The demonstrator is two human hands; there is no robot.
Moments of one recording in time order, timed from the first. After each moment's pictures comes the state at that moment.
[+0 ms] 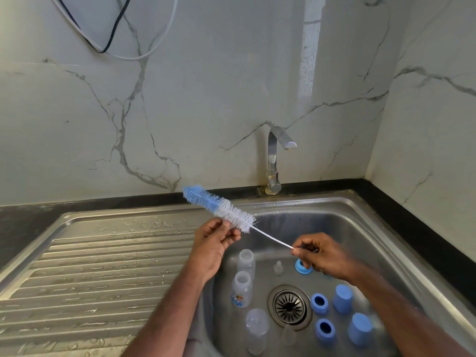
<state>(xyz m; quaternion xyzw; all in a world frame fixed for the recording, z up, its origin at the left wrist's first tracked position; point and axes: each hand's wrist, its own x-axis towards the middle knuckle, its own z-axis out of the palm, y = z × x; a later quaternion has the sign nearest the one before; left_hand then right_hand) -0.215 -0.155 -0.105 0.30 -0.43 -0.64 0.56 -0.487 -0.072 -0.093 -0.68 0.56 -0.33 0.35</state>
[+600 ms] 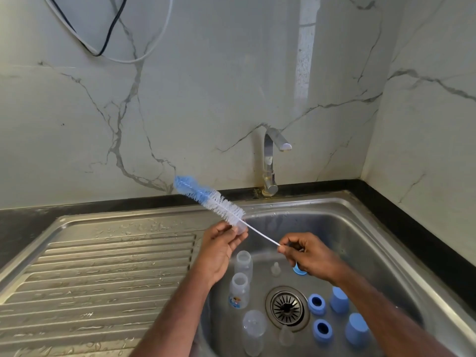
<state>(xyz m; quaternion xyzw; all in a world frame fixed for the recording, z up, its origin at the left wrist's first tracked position) -0.237 -0.142 -0.097 0.29 -0.40 -0.67 0.56 -0.463 -0.070 -0.088 -0.66 0.56 -0.36 0.35</state>
